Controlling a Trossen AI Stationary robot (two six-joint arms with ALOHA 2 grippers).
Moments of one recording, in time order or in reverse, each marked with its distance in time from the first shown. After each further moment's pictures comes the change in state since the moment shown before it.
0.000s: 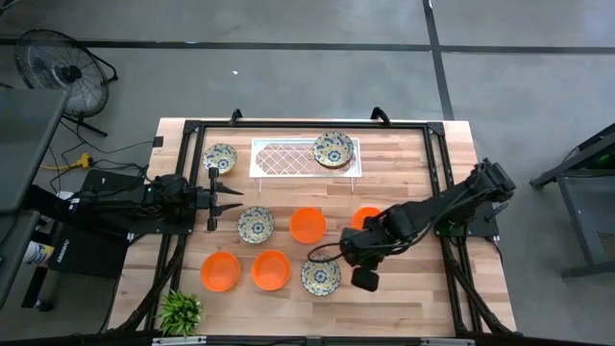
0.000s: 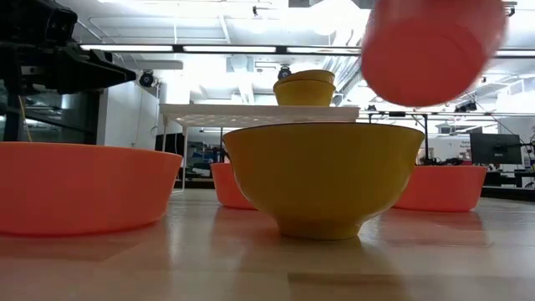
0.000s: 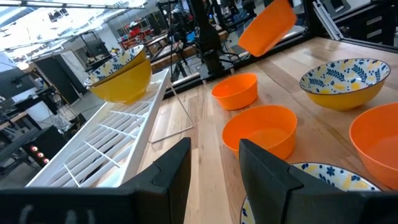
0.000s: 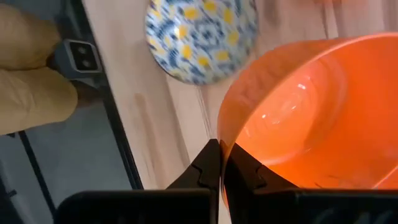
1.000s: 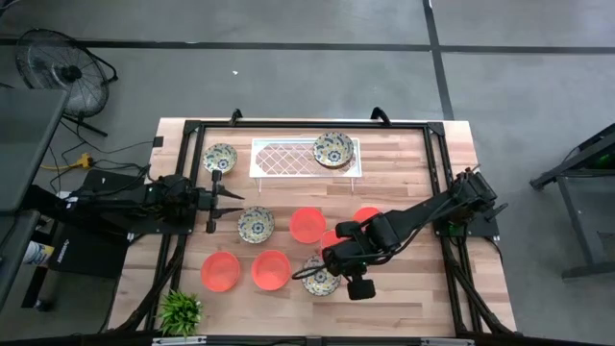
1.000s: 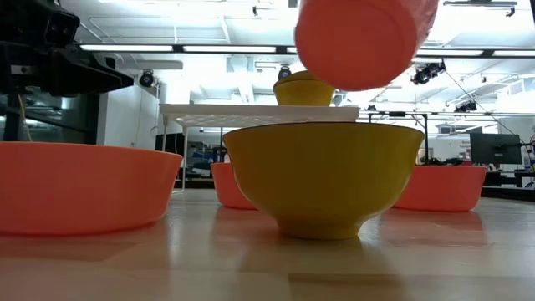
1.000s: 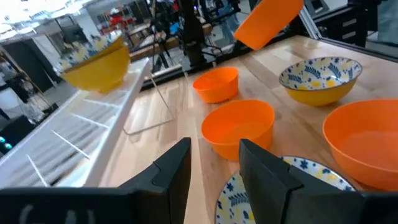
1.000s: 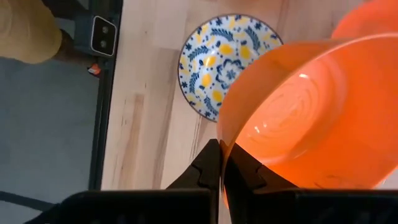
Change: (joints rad) left arm 0.000 0.056 0.003 -0.008 0.058 -0.061; right arm 0.006 0.153 0.205 -0.039 0.034 -0.432
